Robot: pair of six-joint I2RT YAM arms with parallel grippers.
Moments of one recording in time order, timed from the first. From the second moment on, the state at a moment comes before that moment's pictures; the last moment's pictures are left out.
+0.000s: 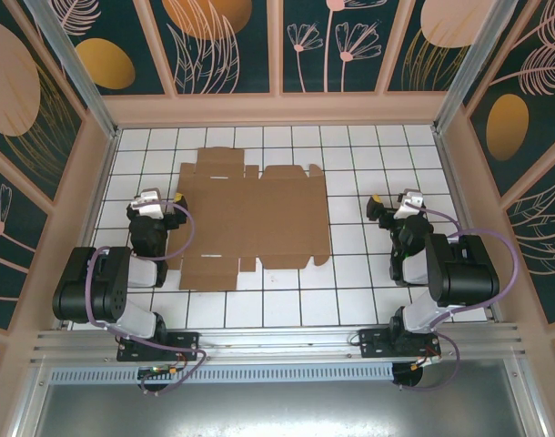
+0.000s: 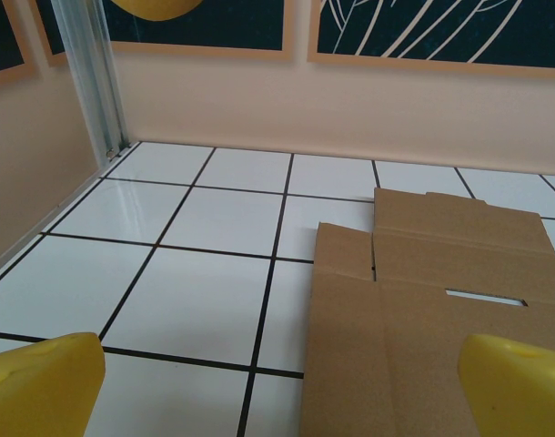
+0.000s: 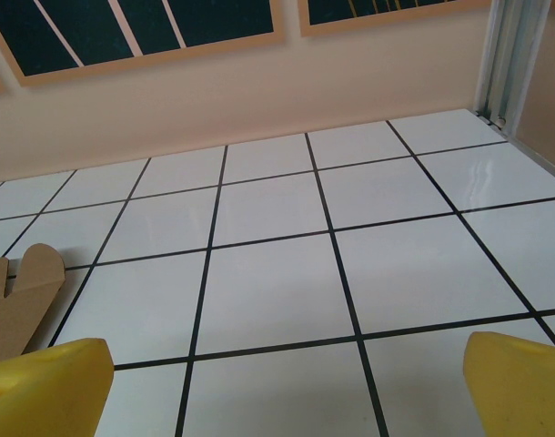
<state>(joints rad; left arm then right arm) 0.00 1.52 0.24 1.15 -0.09 -0.08 -0.04 1.58 0.21 1.22 -0.05 0.12</state>
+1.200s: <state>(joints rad) -0.29 1.02 0.81 -0.05 0.03 -0.72 0.54 1.07 0.83 0.25 -0.09 0.40</state>
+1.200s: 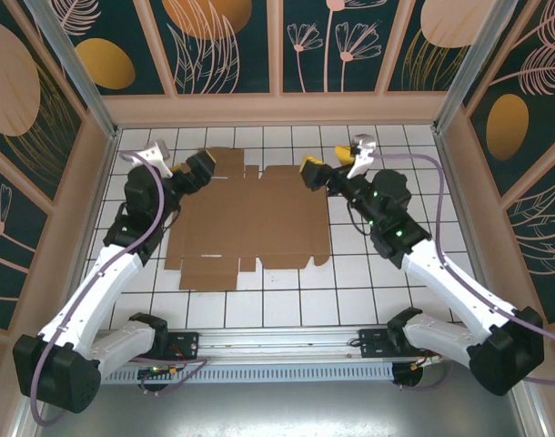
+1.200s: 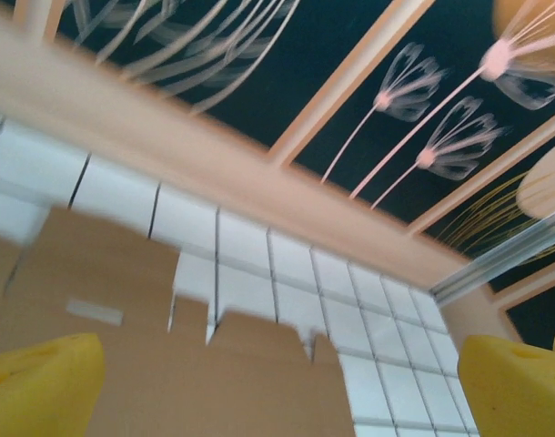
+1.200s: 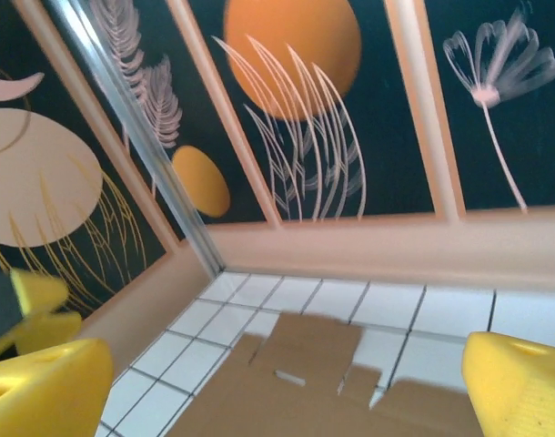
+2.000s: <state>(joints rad) -0.28 1.42 0.67 -0.04 0.15 -0.92 0.57 1.86 1.15 -0.17 -0.07 0.39</state>
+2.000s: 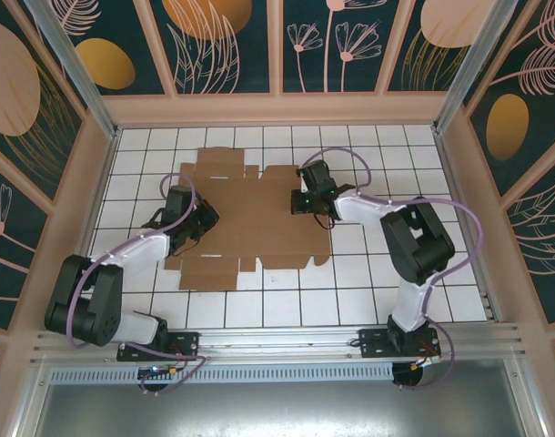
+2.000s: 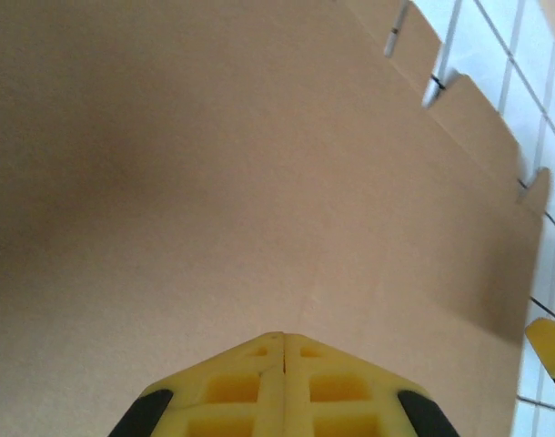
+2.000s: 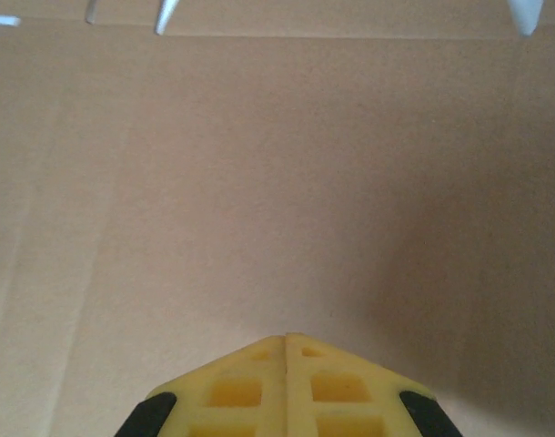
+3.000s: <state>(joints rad) -0.31 2.19 1.46 -0.17 0.23 -0.87 0.74 1.73 0.87 -0.13 -0.13 0.48</state>
